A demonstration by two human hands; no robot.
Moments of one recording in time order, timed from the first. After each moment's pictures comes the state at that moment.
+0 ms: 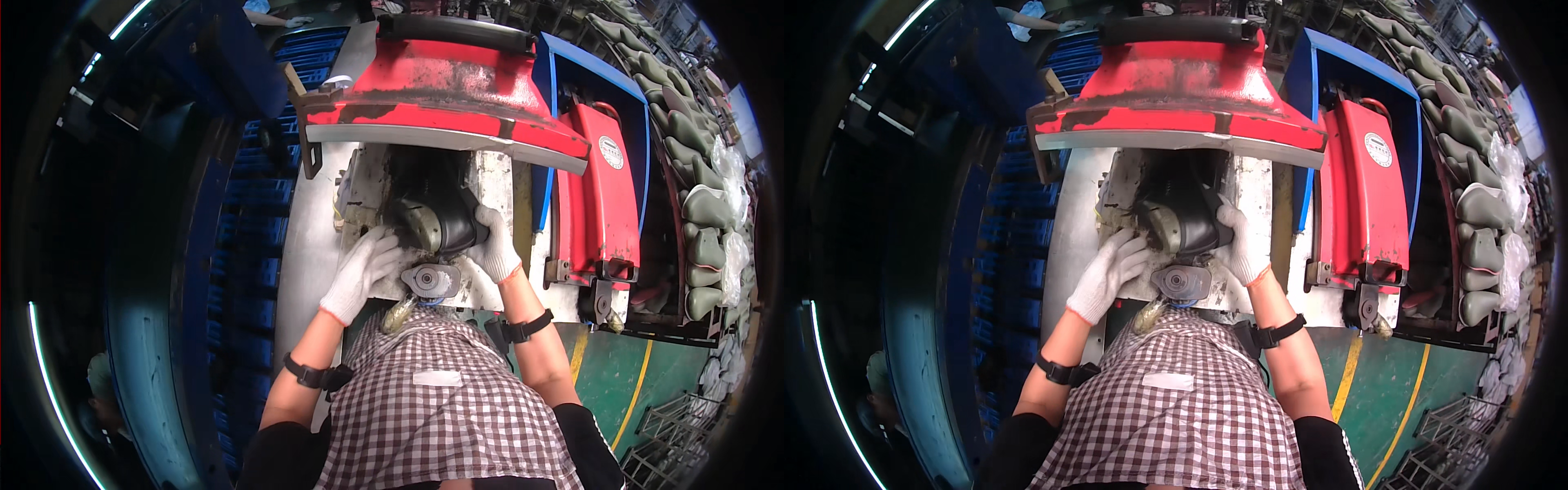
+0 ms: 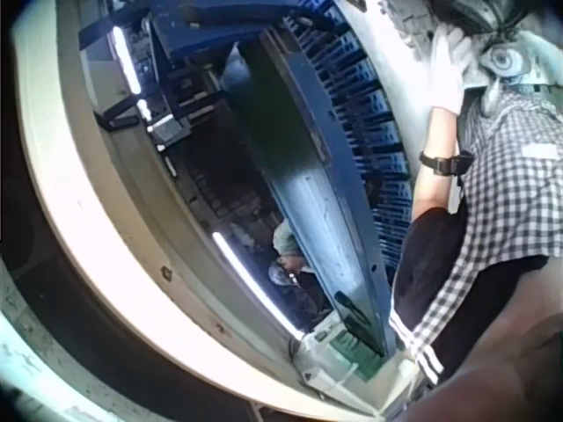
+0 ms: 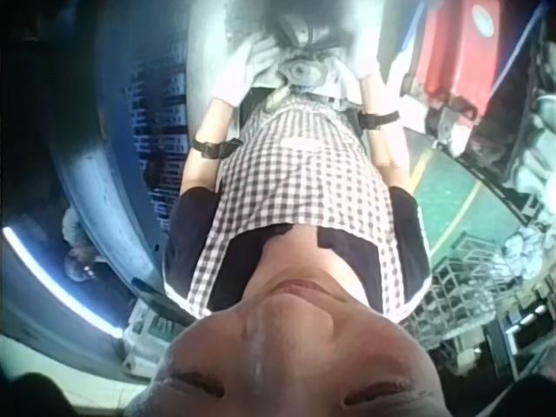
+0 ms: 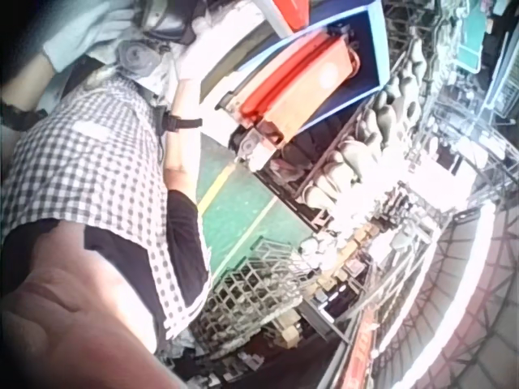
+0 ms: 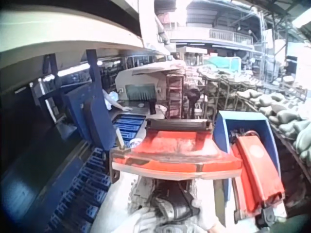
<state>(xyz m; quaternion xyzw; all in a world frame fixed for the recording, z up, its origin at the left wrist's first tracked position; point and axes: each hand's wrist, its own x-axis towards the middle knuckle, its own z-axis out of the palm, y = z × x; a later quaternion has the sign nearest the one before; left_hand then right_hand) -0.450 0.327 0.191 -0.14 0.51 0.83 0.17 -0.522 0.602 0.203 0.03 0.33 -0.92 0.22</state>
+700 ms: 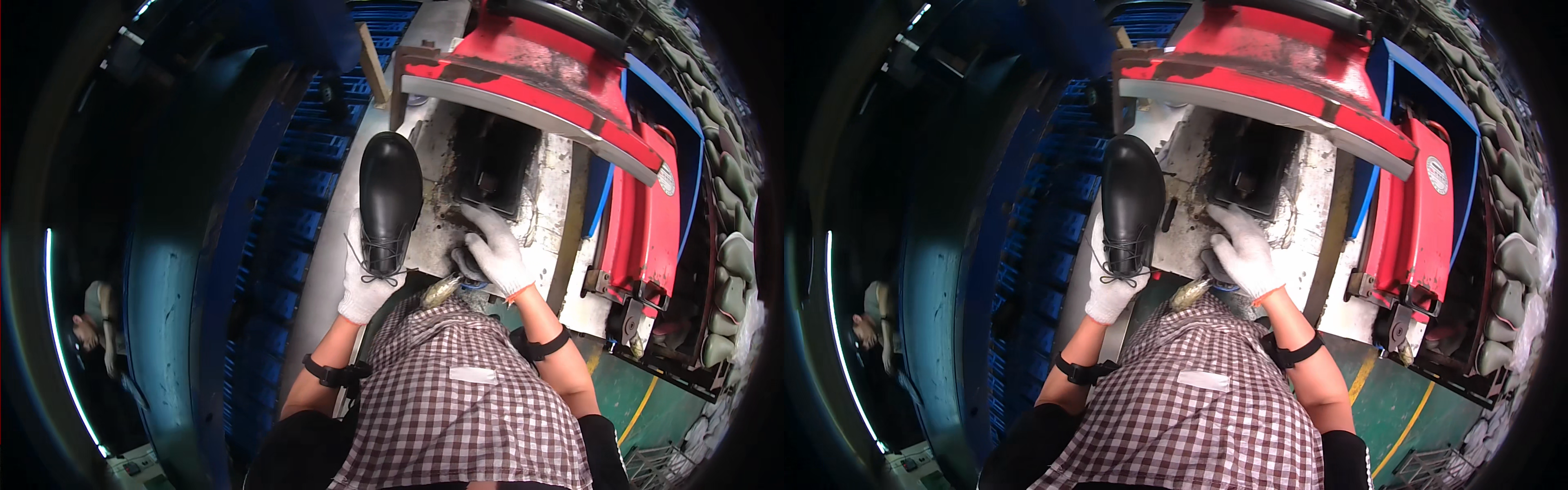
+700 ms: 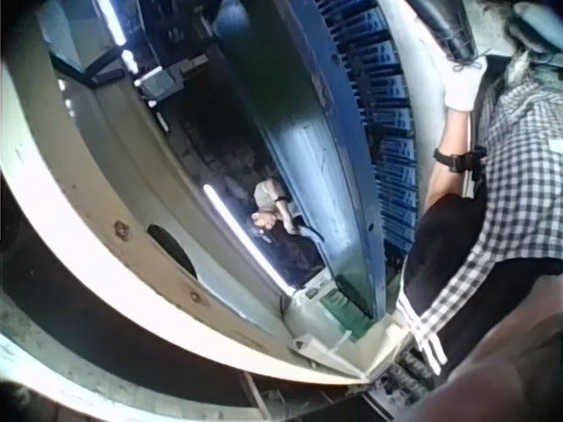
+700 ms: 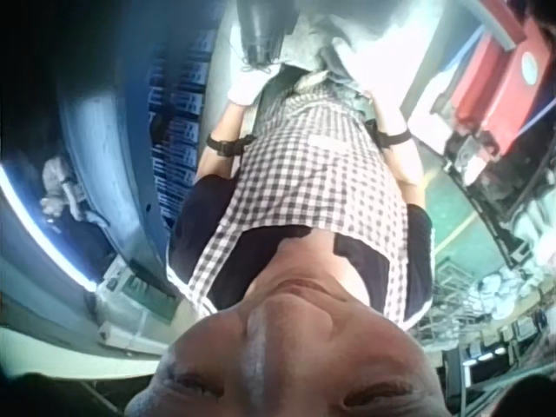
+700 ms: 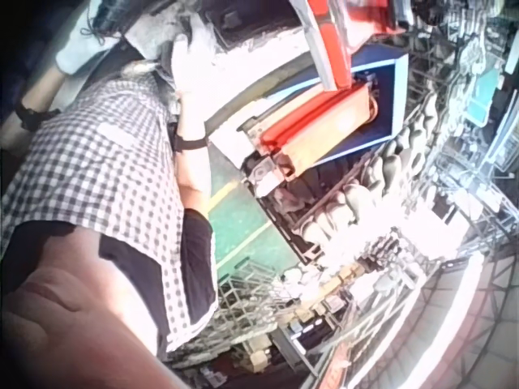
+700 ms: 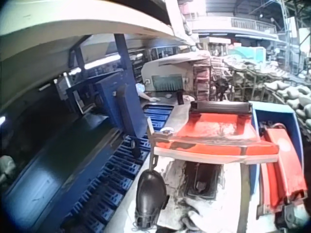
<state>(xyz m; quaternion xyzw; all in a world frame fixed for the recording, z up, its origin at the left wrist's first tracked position) -0.379 0.304 0.218 0.00 0.85 0.49 -0.18 -0.478 0.555 0.191 -0.22 0.86 -0.45 0.05</state>
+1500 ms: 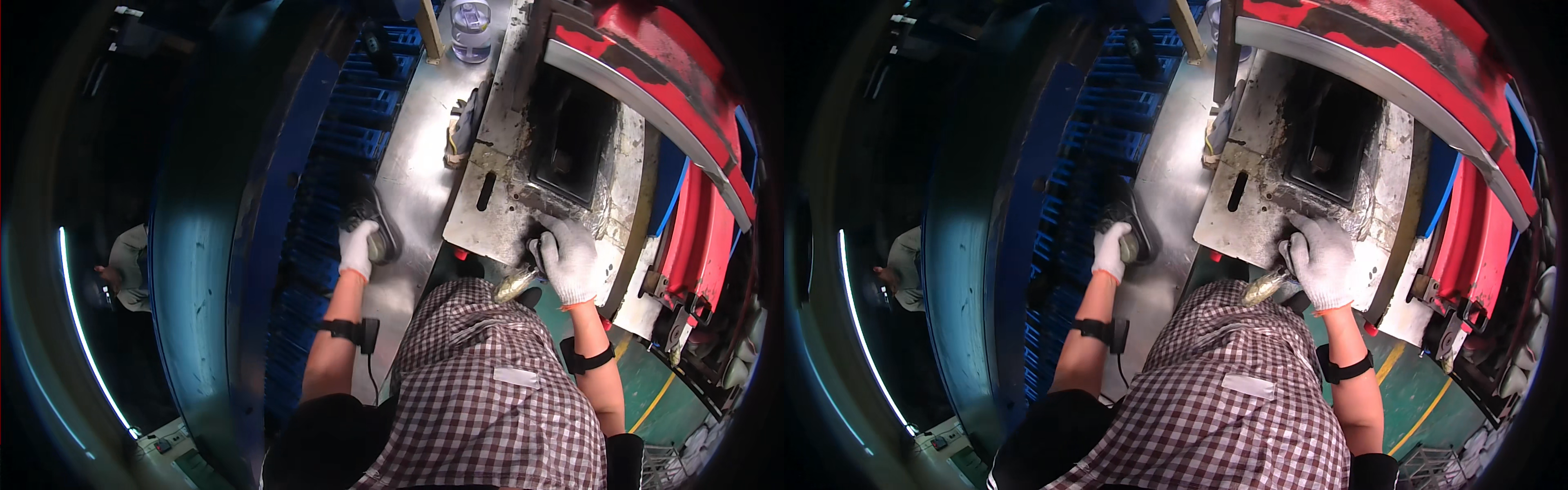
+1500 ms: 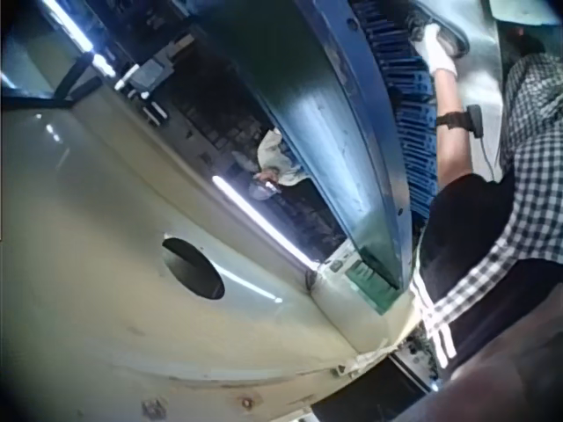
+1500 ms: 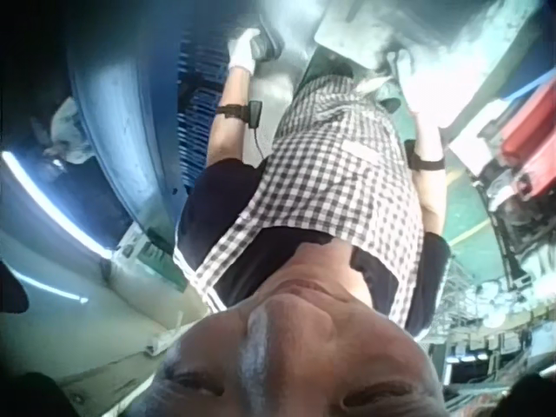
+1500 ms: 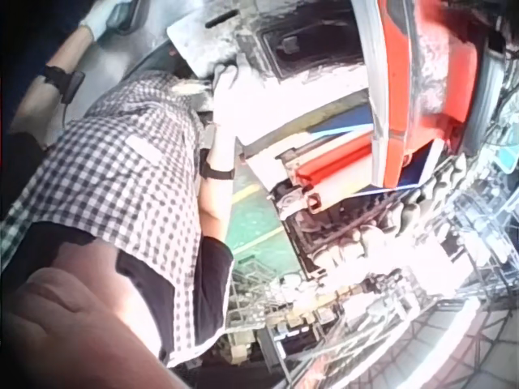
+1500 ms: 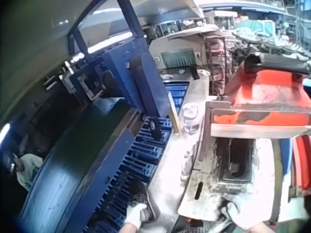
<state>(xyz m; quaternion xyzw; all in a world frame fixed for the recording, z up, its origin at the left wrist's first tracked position) -0.365 0.145 0.088 -0.47 0.56 0.68 -0.09 -0.461 0.534 0.187 -0.19 0.94 -0.30 -0.02</state>
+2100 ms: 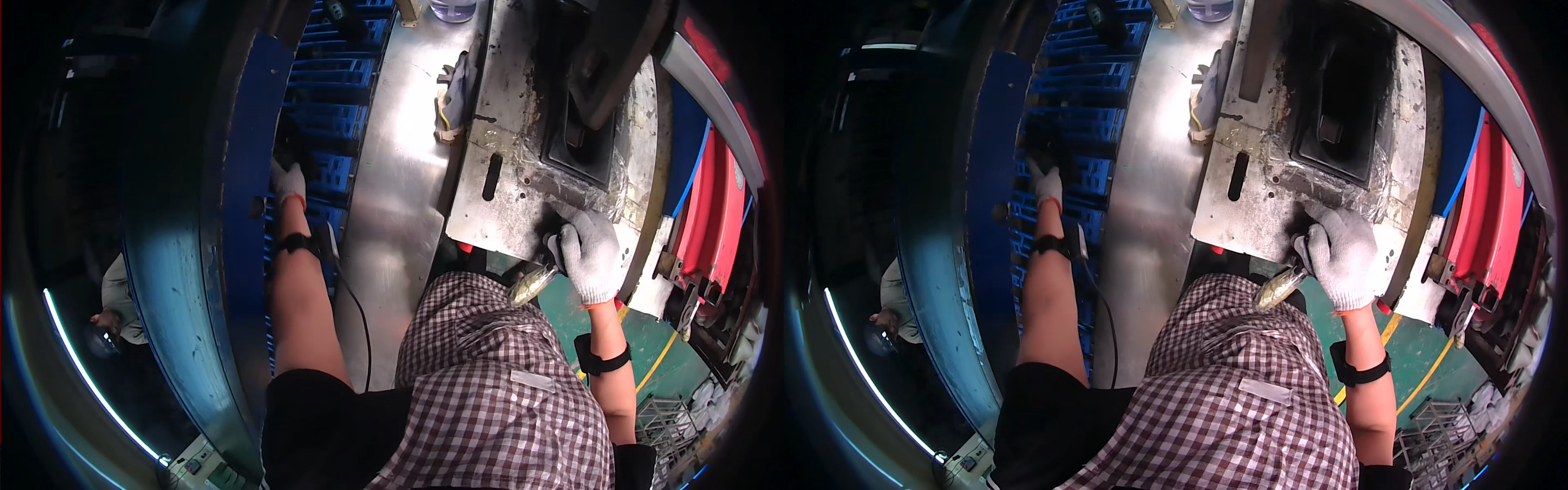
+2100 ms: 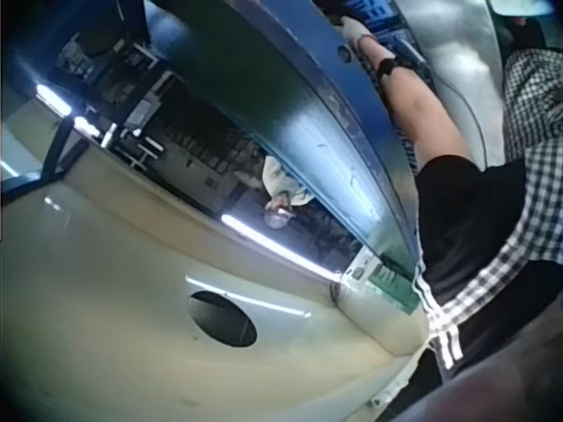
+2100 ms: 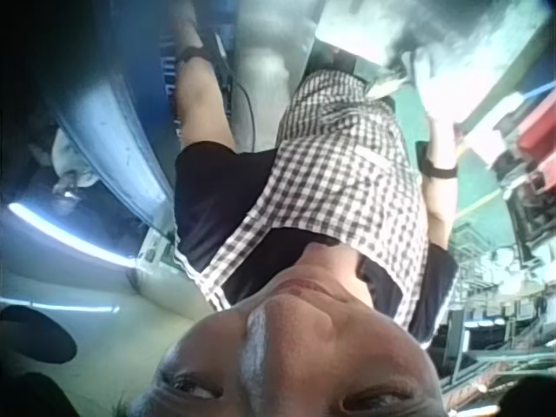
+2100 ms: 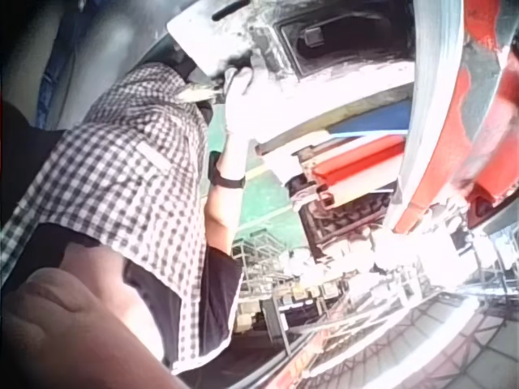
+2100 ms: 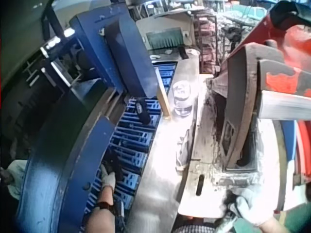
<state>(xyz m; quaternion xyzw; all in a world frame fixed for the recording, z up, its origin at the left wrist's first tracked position) -0.466 -0.062 0.001 -0.39 0.88 0.27 -0.04 -0.465 0.526 0.189 -0.16 0.95 -0.26 0.04</state>
